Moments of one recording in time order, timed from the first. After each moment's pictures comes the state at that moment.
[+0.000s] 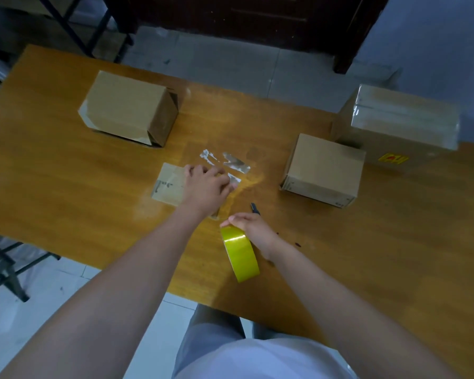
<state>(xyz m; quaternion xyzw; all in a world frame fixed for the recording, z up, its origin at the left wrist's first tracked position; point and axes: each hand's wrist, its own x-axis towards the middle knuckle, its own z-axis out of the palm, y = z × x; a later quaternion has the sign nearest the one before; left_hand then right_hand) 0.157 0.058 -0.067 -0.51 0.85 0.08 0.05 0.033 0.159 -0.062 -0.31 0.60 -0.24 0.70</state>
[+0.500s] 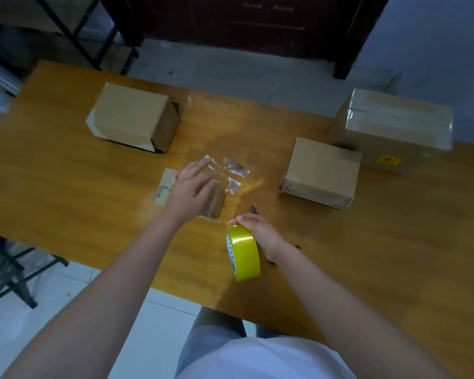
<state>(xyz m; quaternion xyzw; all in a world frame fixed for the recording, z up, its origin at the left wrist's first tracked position) 0.196 0.062 -0.043 -0.50 0.81 0.27 -0.15 0.022 0.165 -0.062 -0.26 0.60 -0.27 0.70</state>
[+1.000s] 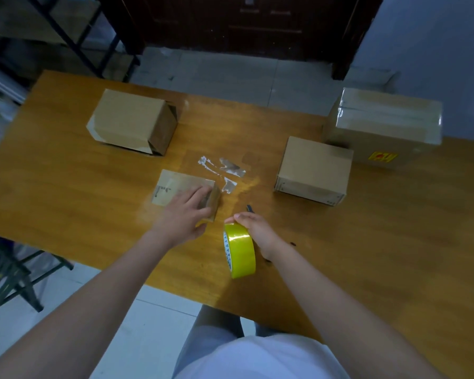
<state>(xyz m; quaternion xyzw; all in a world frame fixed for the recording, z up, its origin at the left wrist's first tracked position) 0.220 0.093 -0.056 -0.32 0.95 0.05 0.03 0.020 0.171 -0.074 -0.25 0.60 -0.29 0.70</state>
